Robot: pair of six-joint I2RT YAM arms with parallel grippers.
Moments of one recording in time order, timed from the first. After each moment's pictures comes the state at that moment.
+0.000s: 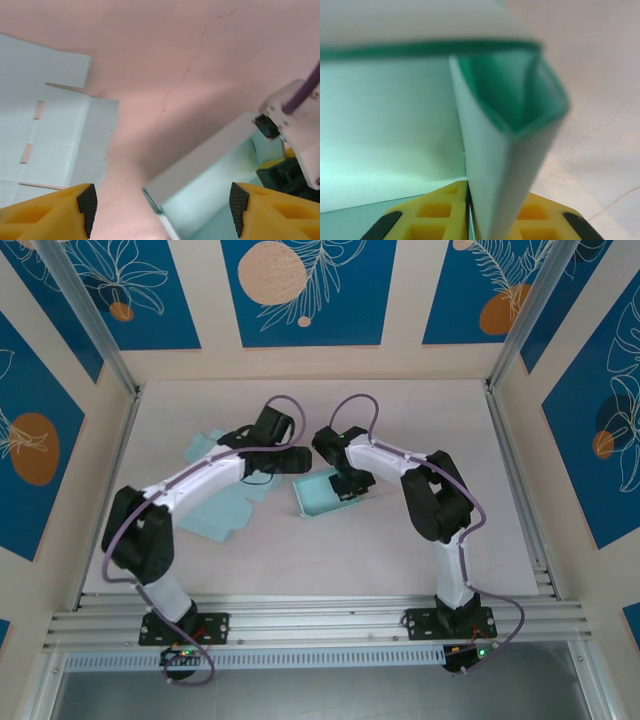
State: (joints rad) left arm -0.52 1.63 1.29 -0.57 0.05 -0.47; right arm 0.64 2.07 1.56 -1.09 0.25 0.24
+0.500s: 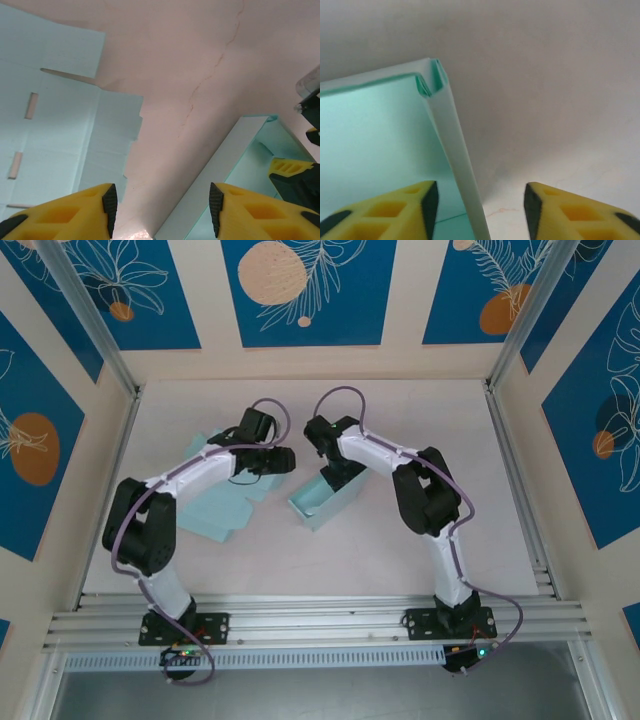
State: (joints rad) left arm -0.46 1.76 1.25 -0.48 0.17 -0.44; right arm 0.64 2.20 1.79 -1.15 0.23 0.09
